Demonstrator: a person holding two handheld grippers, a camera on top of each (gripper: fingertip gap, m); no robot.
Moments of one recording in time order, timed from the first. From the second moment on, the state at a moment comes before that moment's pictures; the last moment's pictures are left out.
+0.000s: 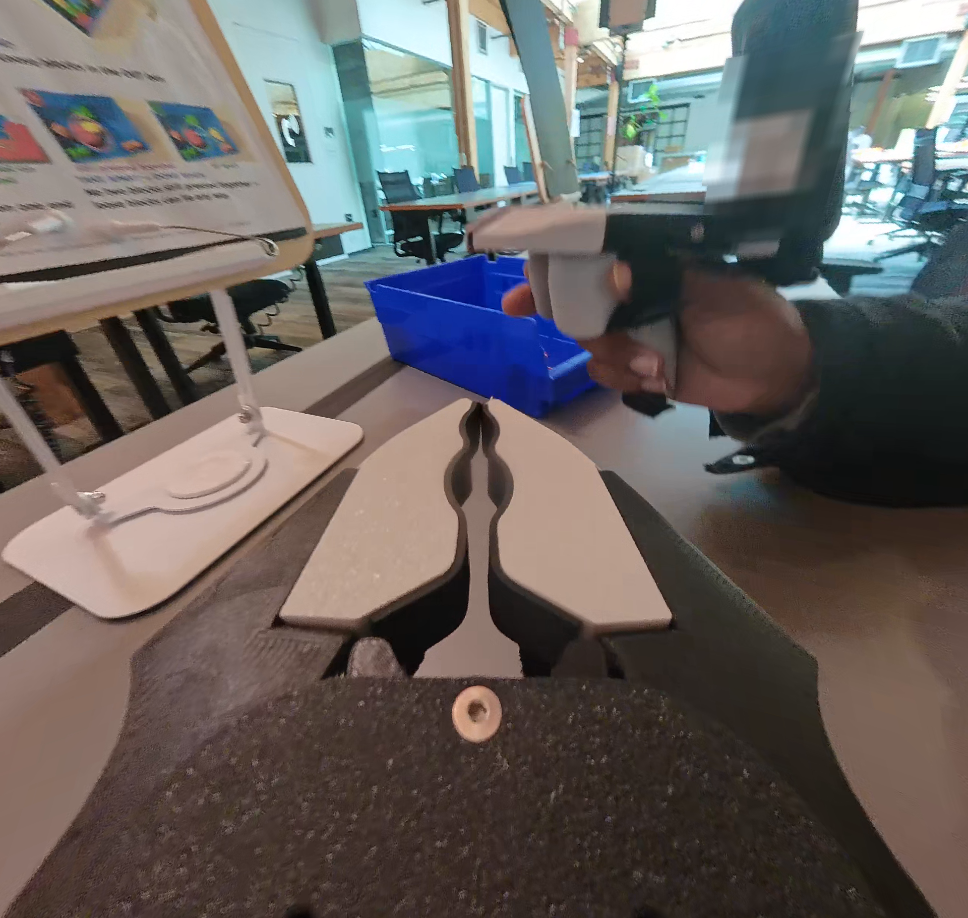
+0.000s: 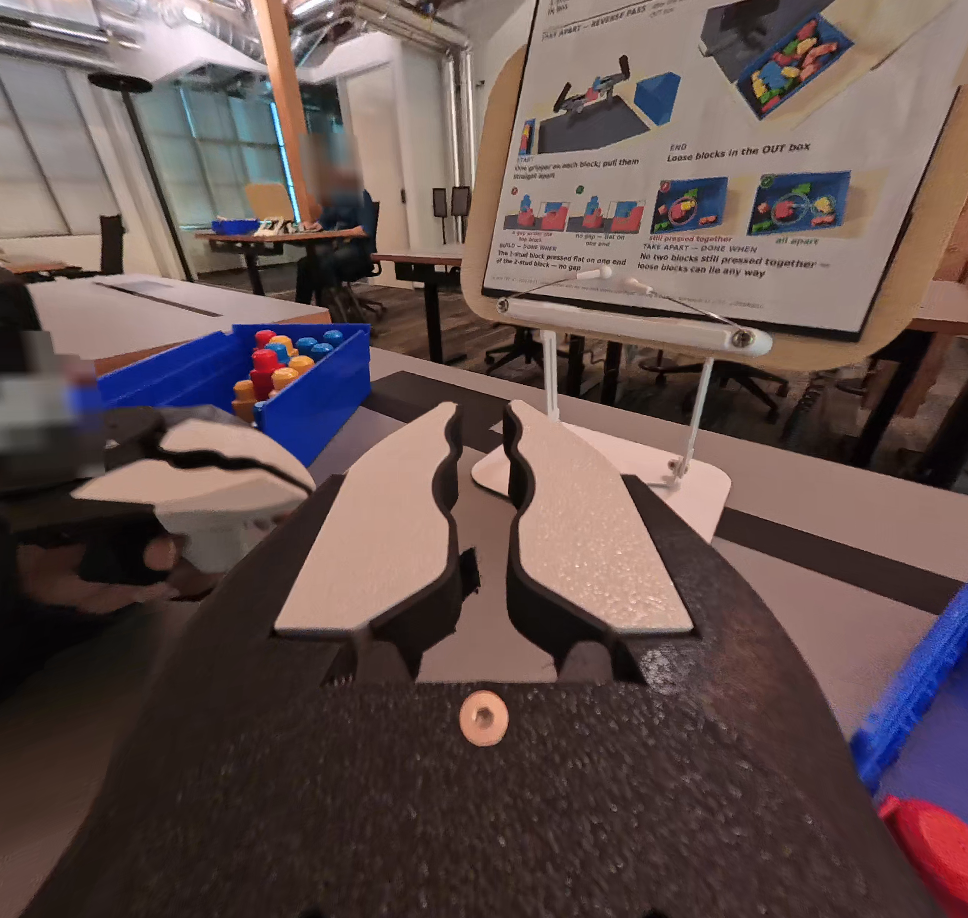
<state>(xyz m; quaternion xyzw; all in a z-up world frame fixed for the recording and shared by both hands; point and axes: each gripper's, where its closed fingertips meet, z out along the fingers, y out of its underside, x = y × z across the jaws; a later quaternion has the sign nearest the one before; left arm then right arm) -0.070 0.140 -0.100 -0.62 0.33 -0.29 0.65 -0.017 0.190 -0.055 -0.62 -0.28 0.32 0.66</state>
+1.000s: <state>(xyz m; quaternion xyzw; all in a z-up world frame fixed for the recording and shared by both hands) -0.359 0.196 -0.134 -0.82 -0.04 0.04 0.57 -0.033 0.189 -0.127 -0.65 -0.37 0.30 0.59</state>
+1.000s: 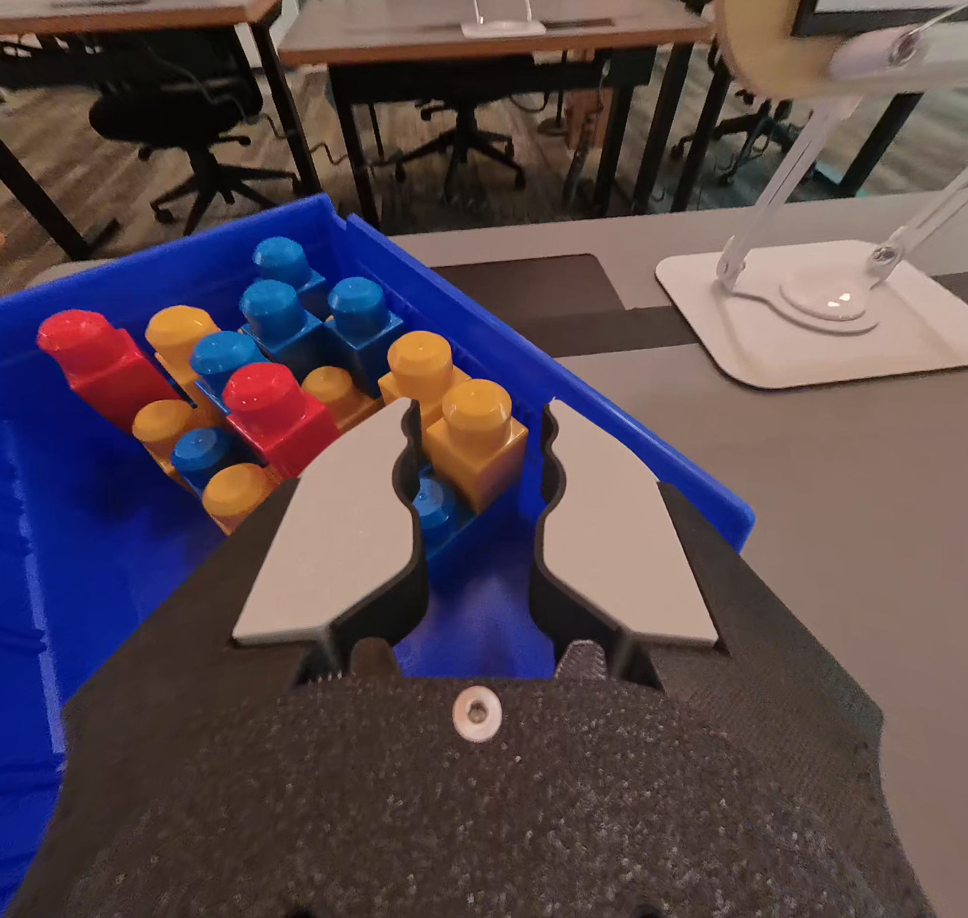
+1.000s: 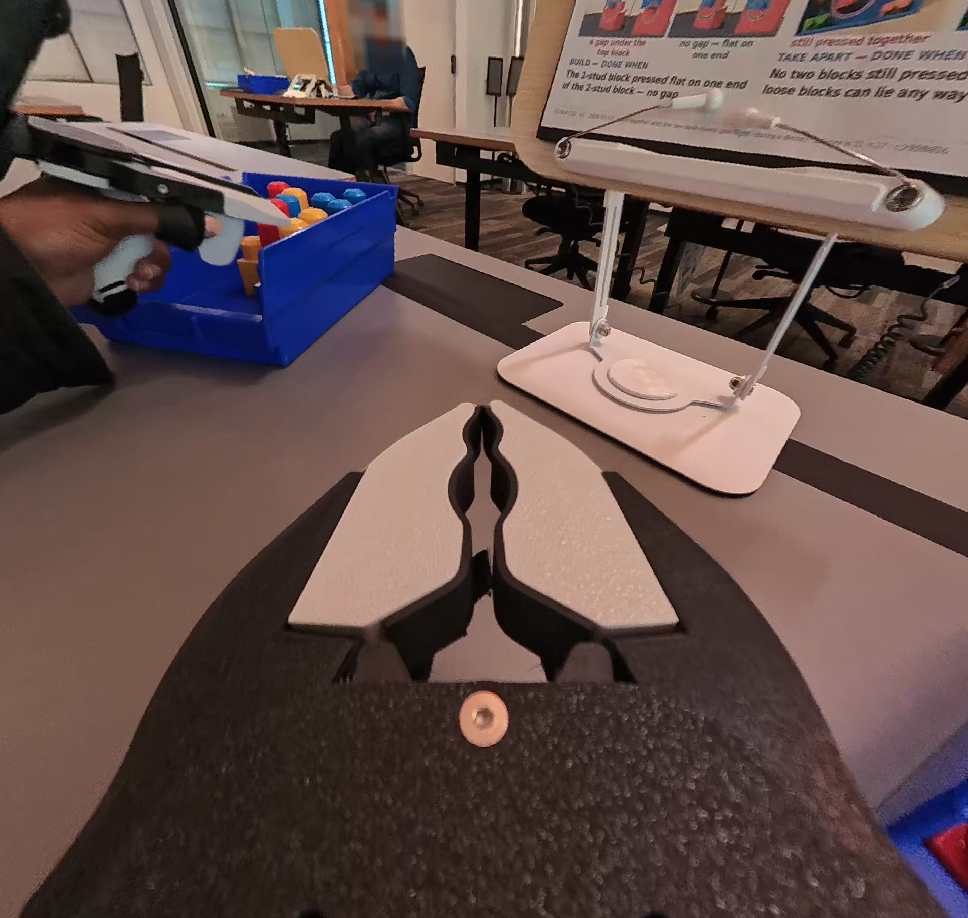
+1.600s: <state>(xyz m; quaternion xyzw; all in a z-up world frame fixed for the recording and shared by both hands) -0.370 0.198 -0.153 -0.87 0.01 0.15 0.47 -0.042 0.180 -0.130 -0.63 -0.41 0.30 0.58</state>
